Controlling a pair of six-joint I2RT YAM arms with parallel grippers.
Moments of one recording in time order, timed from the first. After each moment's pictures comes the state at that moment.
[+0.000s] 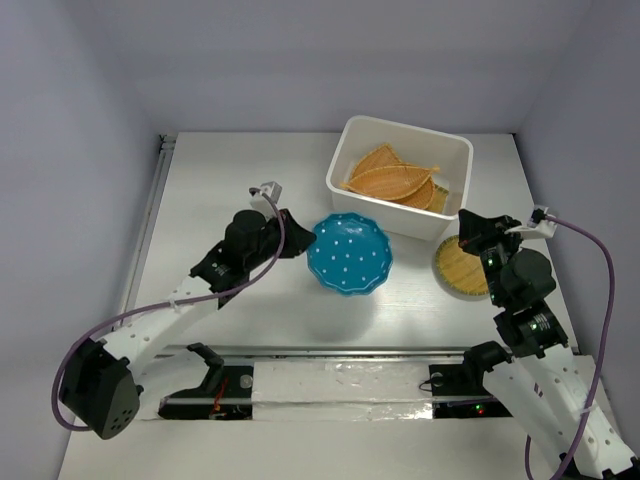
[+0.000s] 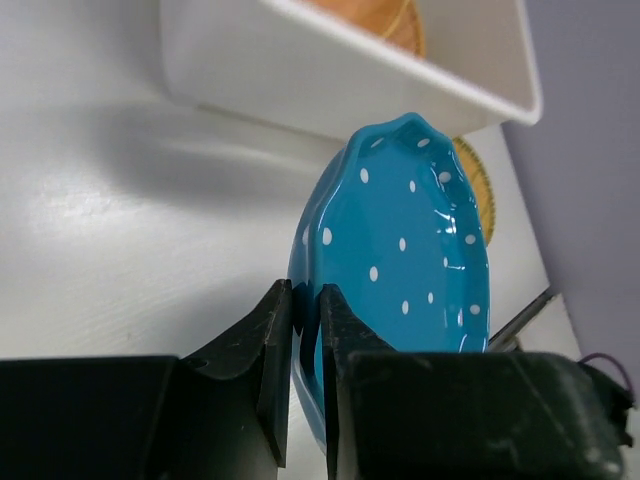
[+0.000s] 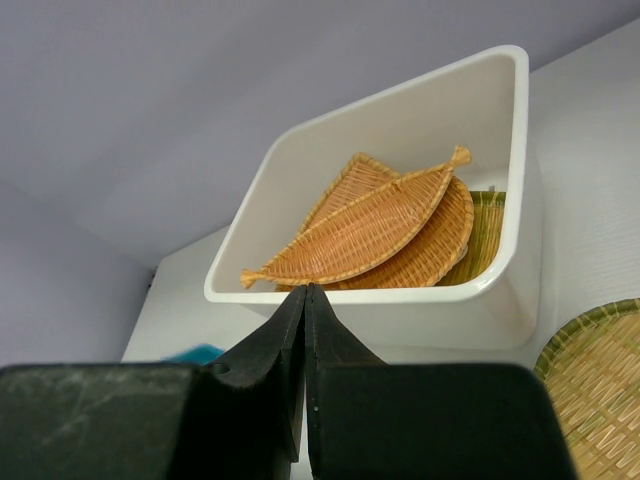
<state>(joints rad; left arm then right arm) -0.61 1.05 0.67 0.02 0.09 -0.68 0.34 0.48 0.61 -0.06 0.32 0.61</state>
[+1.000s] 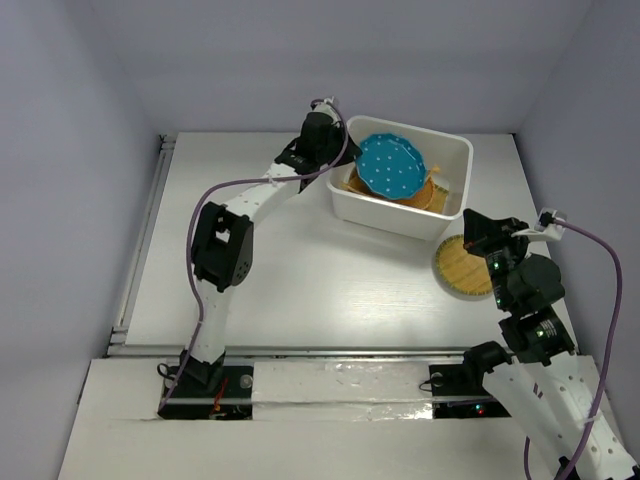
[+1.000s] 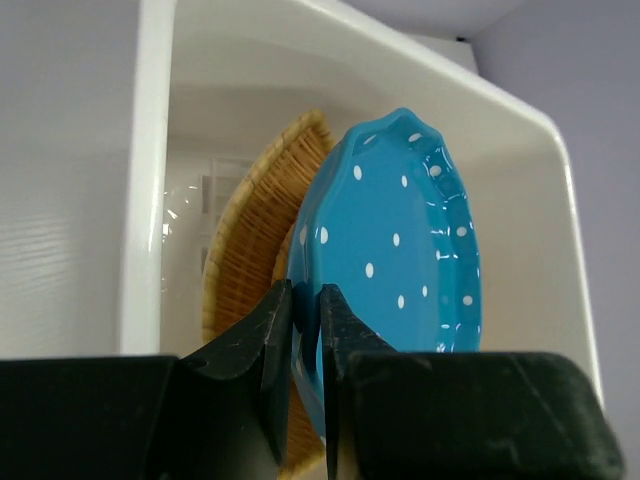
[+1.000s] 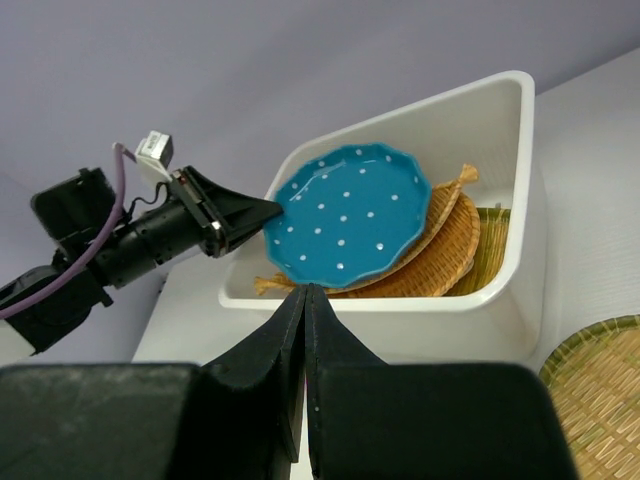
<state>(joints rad) -0.54 2.13 1.84 -0.06 0.14 -0.68 0.34 0.44 0.64 -0.08 0.29 0.59</state>
